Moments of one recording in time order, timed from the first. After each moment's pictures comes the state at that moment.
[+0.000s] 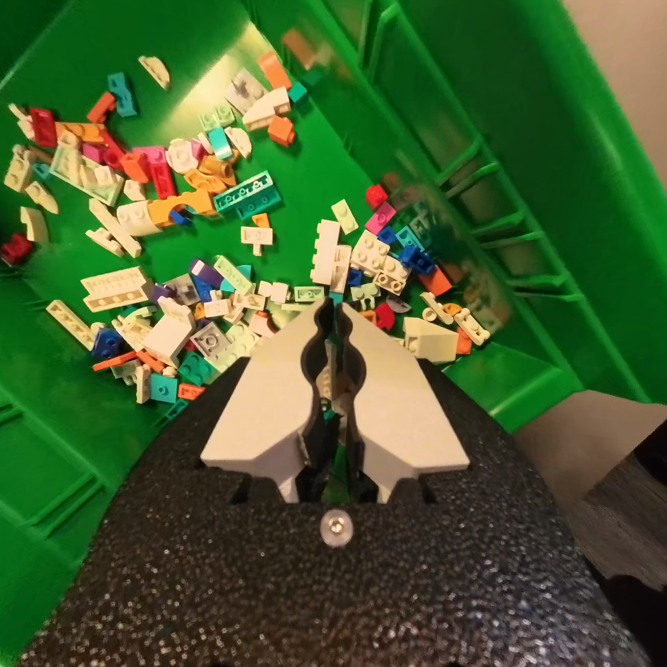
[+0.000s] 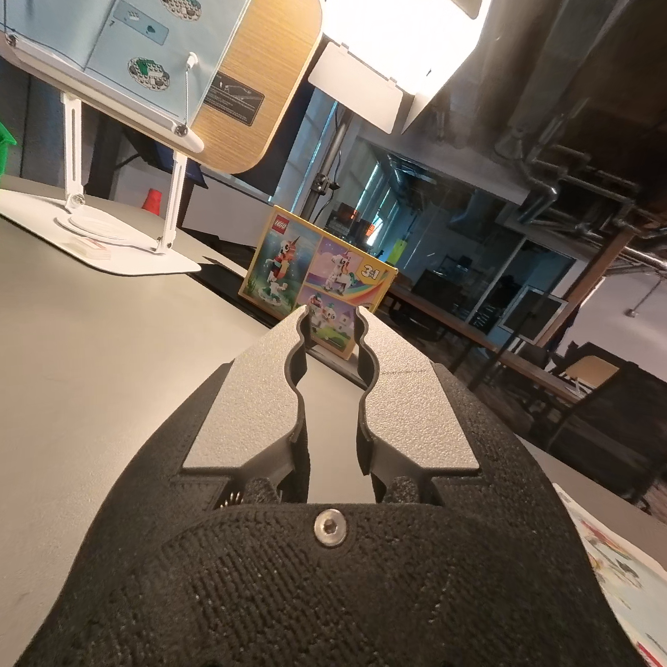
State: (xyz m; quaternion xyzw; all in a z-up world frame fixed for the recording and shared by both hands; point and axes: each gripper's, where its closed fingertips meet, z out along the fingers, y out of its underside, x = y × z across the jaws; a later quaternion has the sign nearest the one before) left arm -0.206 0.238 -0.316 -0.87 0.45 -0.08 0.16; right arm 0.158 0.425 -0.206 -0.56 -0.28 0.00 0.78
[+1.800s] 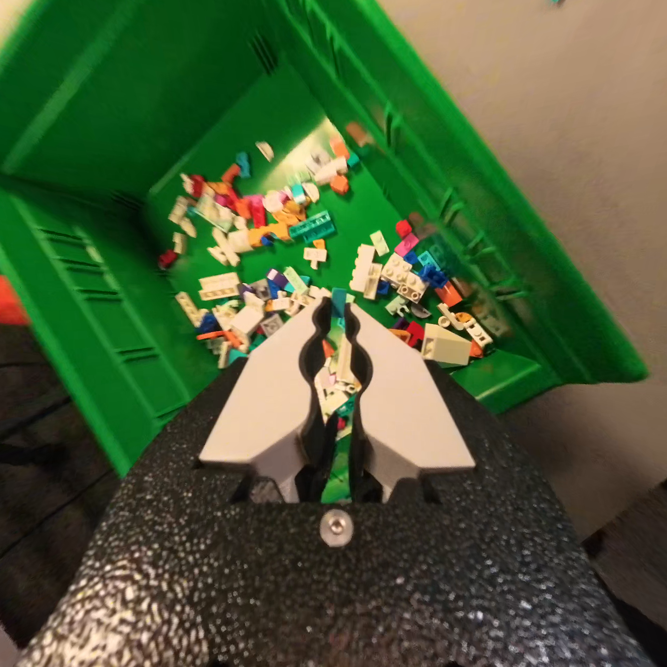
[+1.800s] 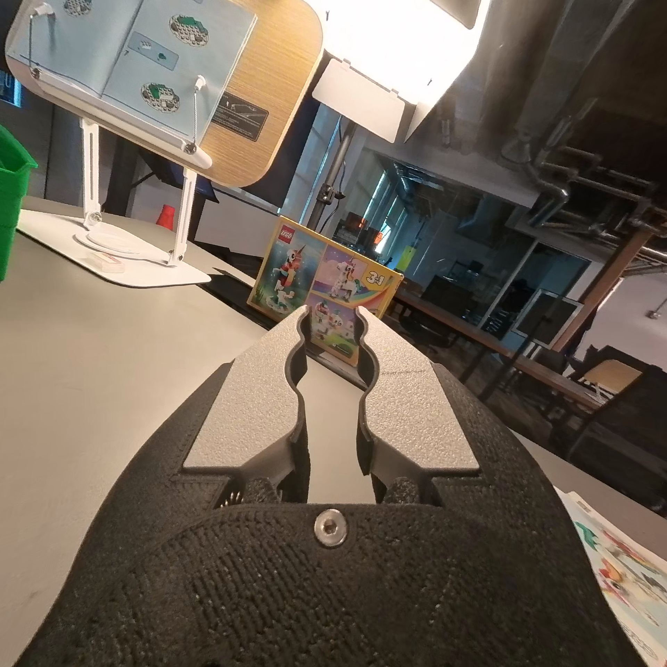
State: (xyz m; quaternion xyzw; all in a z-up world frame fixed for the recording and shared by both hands) left arm -0.214 0.248 -0.263 -0.86 0.44 -0.01 0.27; right arm 0.156 0.423 -0.203 -0.56 -0.28 0.02 0.78
